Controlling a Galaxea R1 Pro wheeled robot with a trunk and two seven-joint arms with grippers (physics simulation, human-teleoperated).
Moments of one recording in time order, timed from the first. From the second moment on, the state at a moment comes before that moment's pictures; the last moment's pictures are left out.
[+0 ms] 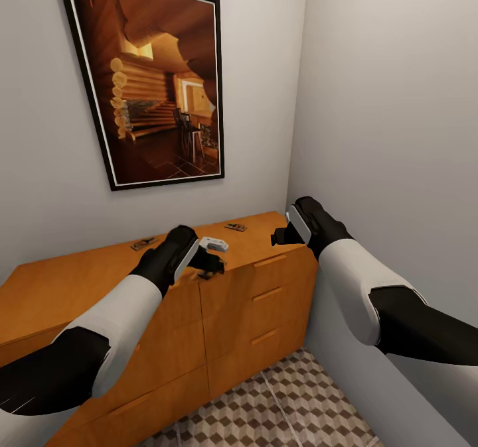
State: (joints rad) left arm -1.13 -0.12 -0.28 -0.62 0.02 1.04 -0.17; right arm -1.34 0.15 0.02 -0.43 -0.07 1.04 -0.17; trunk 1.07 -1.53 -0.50
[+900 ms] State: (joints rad) left arm -1.13 -0.12 -0.29 -0.65 0.02 1.04 -0.17; right arm -1.34 0.15 0.02 -0.43 -0.07 1.04 -0.17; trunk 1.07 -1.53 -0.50
